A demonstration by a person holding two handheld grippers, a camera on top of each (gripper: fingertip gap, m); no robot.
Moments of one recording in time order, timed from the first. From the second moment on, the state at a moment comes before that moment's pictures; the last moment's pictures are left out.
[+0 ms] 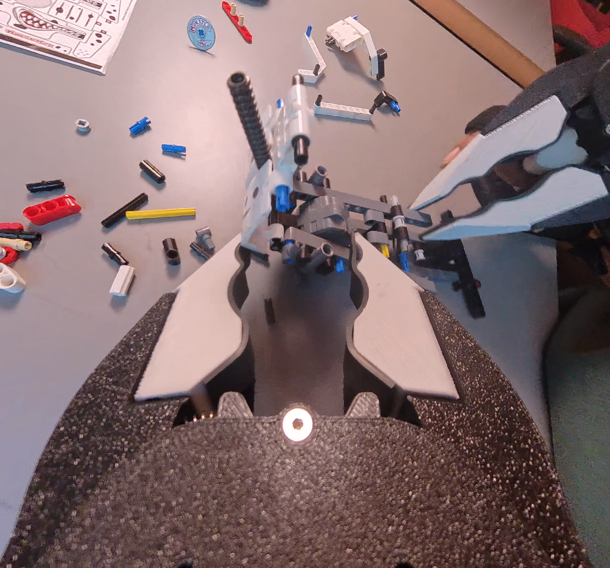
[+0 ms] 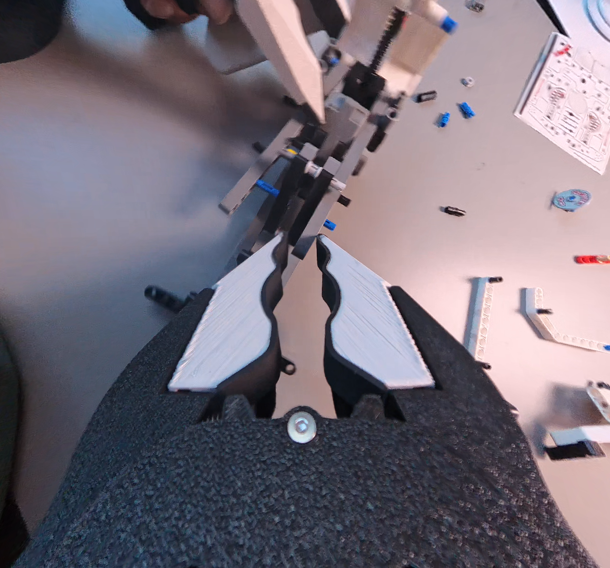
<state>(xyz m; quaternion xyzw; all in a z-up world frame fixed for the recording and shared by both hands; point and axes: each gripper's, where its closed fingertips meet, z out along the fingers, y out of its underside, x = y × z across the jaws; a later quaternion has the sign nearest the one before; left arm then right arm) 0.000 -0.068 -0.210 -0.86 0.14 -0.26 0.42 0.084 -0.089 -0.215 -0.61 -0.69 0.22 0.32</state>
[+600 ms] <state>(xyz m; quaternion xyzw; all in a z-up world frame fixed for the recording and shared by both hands) 0.033 -0.053 -0.200 -0.83 0.22 -0.39 0.35 0.071 -0.088 -0.194 -0.33 -0.82 0.13 0.45</state>
